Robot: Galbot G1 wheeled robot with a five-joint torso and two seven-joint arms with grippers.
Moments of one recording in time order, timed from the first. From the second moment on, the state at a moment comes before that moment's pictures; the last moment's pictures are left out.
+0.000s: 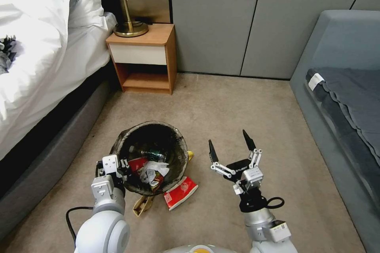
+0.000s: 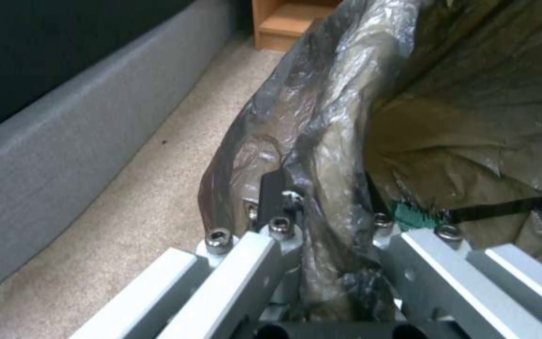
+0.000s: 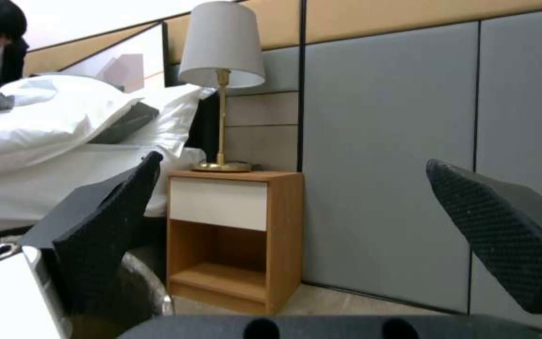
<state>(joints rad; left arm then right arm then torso) 1.64 -1.44 -0.50 -2.23 -0.21 0.43 -0.40 -1.68 1.38 0.26 2.06 -0.03 0.57 0.01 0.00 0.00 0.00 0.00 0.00</state>
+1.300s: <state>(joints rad) 1.64 -1.44 -0.48 -2.24 -0.21 0.42 -0.40 -1.65 1.39 0.26 2.05 -0.03 0.57 -0.01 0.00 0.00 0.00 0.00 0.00</state>
